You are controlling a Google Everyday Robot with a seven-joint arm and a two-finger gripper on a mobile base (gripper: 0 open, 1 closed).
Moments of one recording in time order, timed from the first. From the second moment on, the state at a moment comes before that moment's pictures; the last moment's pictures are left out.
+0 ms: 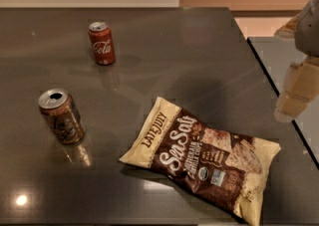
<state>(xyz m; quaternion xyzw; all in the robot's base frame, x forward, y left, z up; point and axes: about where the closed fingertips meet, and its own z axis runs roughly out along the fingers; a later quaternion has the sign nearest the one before) 0.438 -0.217 0.976 -0.60 0.78 -0.03 0.16</state>
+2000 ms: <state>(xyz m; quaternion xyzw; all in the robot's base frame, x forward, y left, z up) 0.633 -0.033 0.994 -0.67 0.69 0.02 0.29</state>
